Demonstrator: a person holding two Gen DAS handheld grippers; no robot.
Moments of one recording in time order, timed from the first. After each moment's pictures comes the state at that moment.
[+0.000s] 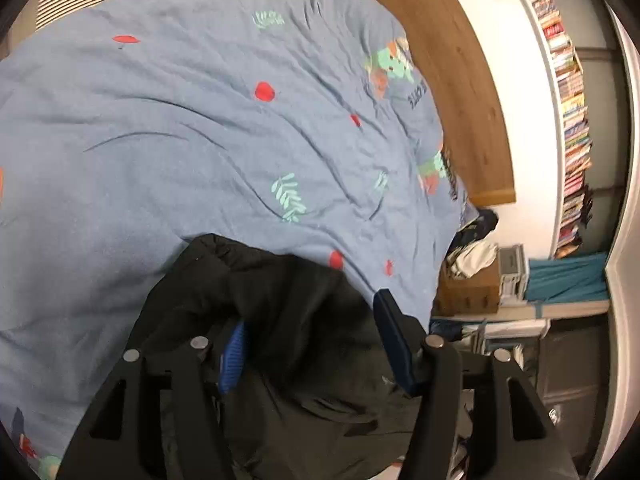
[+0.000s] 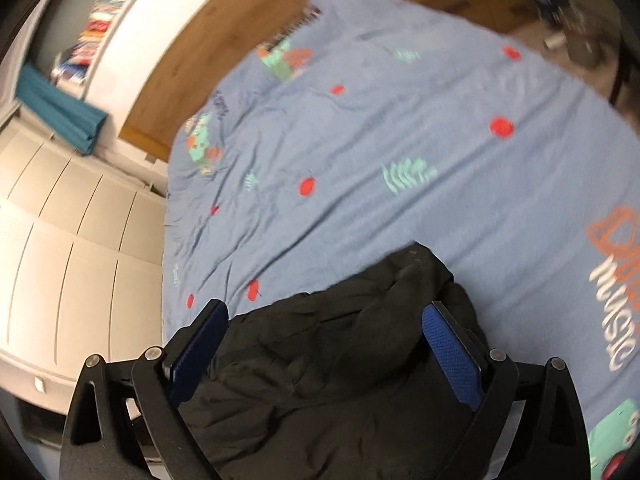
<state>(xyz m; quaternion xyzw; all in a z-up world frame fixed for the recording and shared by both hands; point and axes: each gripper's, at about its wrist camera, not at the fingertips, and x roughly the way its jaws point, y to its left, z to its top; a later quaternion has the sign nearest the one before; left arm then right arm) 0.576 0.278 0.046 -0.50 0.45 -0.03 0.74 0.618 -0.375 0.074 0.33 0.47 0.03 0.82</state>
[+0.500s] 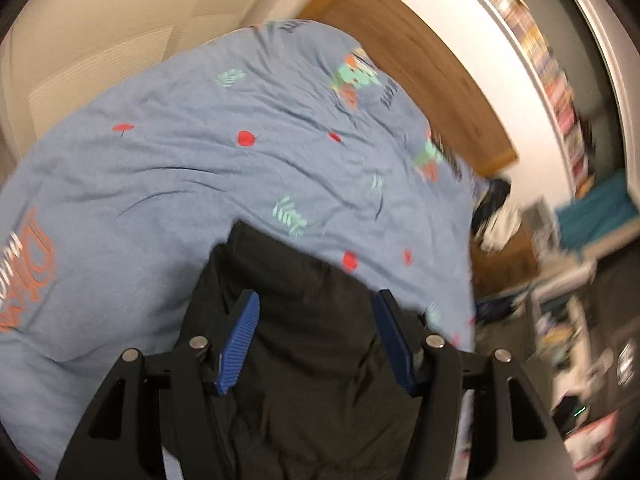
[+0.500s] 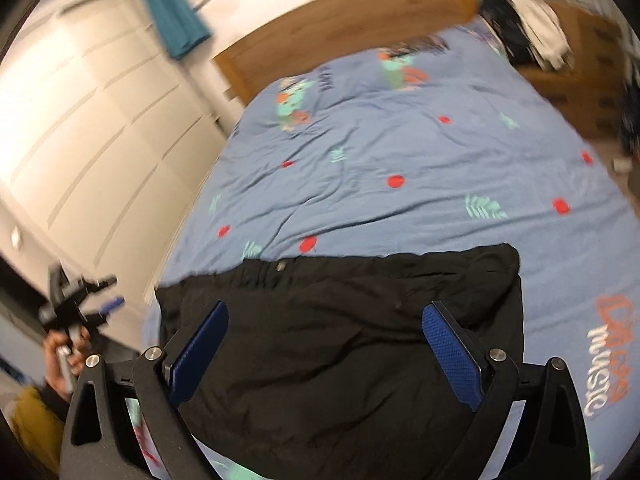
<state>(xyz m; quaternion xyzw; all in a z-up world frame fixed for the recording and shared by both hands) 0.518 0.227 0.117 -0.33 0.44 -0.02 0.84 0.536 -0.249 0.122 0.13 0.43 0.16 0.88</state>
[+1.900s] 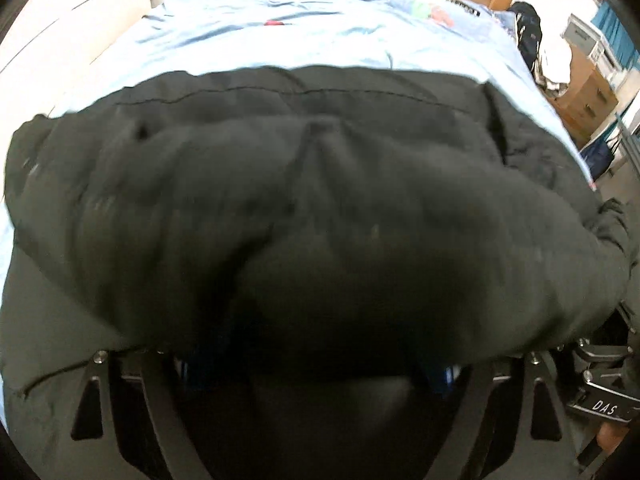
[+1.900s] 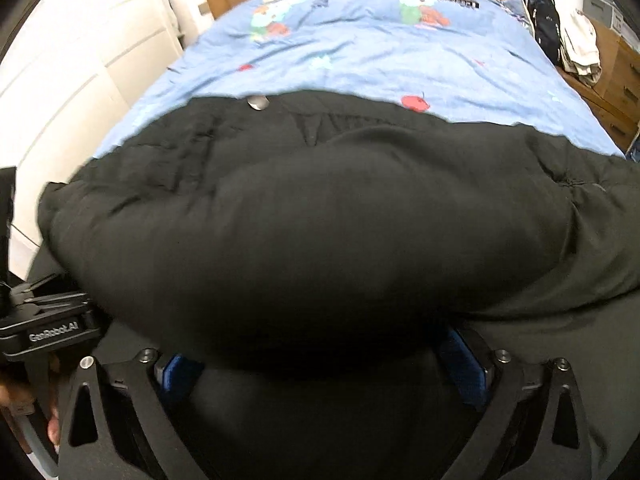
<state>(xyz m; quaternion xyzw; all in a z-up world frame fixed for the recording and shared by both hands) 0.636 0.026 -0.078 -0.05 0.55 -0.01 0.83 0.649 -0.167 -0.081 0.02 0.52 0.08 0.85</state>
